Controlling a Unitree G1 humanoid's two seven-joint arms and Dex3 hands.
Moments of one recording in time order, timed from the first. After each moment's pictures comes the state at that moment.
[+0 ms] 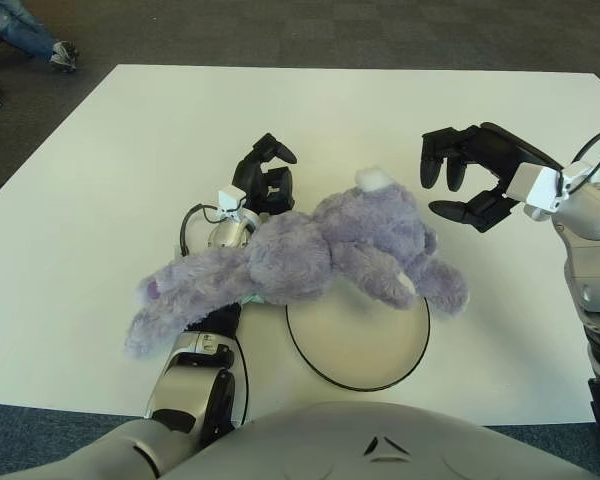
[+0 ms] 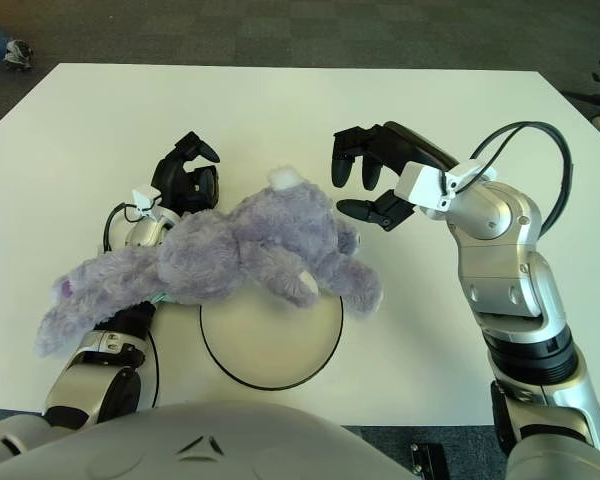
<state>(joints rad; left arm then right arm) -0.34 -0.02 0.04 0.42 -0.08 -0.37 -0.15 -0.31 -0.67 0.04 -0.60 -0.27 0.49 0.65</state>
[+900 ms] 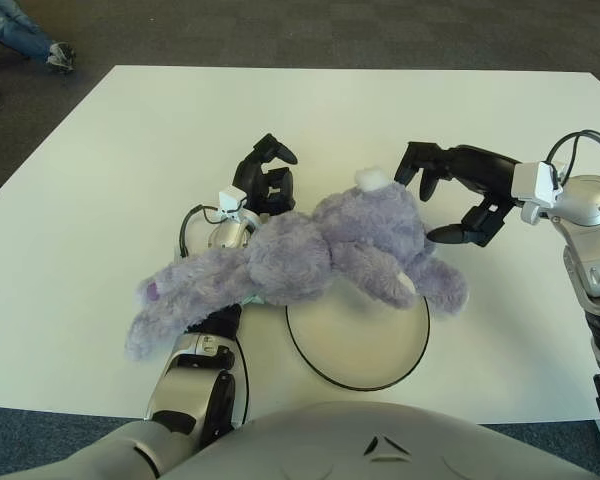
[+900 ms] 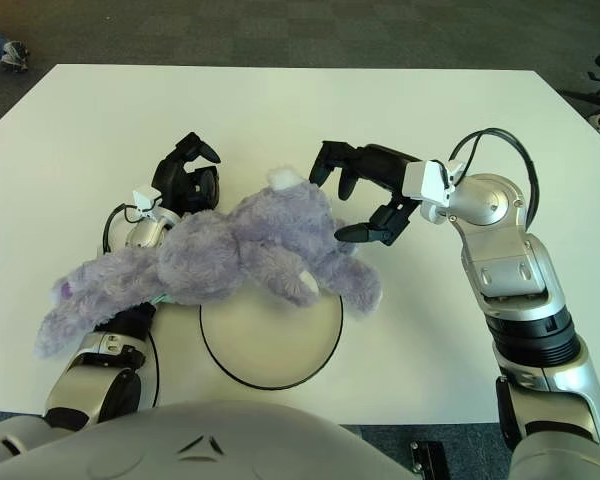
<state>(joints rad) -0.33 -0.02 0.04 0.41 -0.07 -0.38 -0.15 -0.33 -0.72 0.04 -0.41 0.04 0.34 0.89</state>
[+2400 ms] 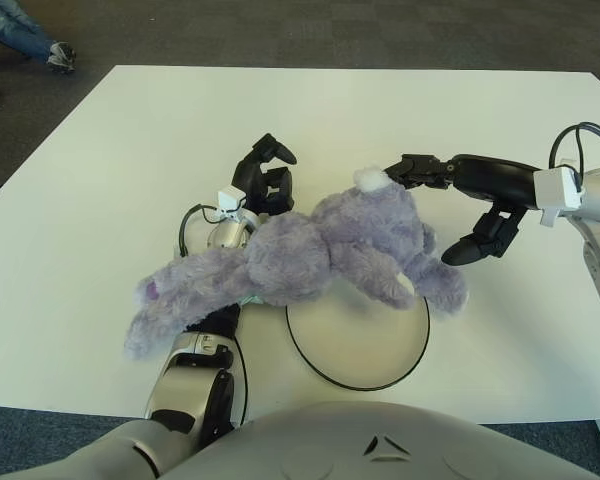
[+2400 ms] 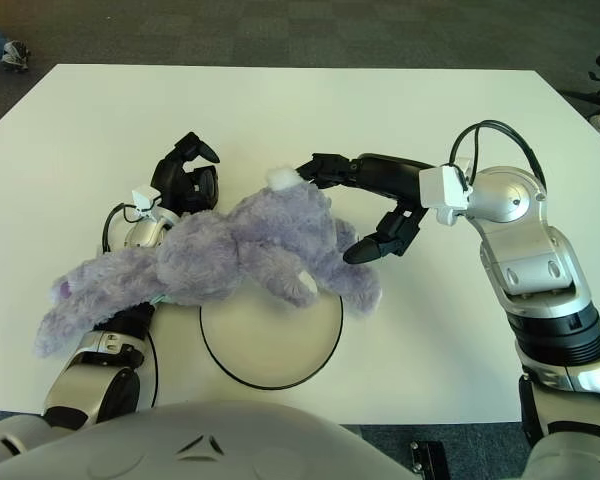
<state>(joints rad) -0.34 -0.02 0.04 0.42 -0.07 -0.38 -0.15 -0.33 -0.80 0.03 -0.48 0.12 0.28 0.95</state>
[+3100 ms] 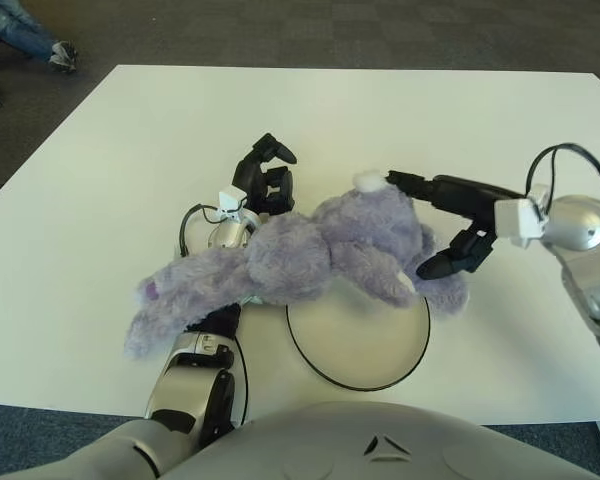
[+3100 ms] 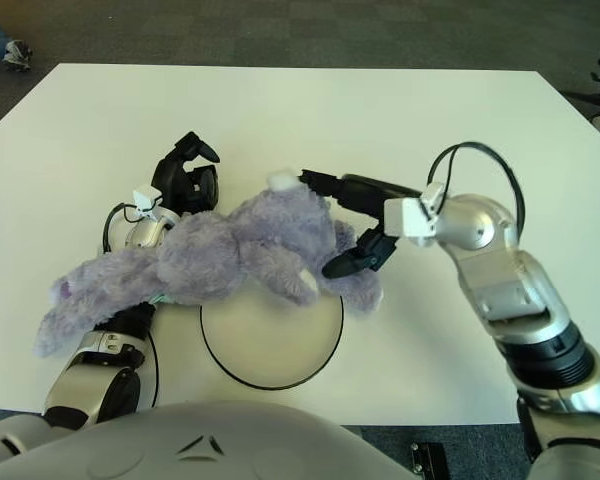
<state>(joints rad) -0.34 -0.02 0.04 0.42 -0.05 -0.39 -0.13 -0.22 -0.76 0.17 -0.57 -0.06 0.29 0.79</state>
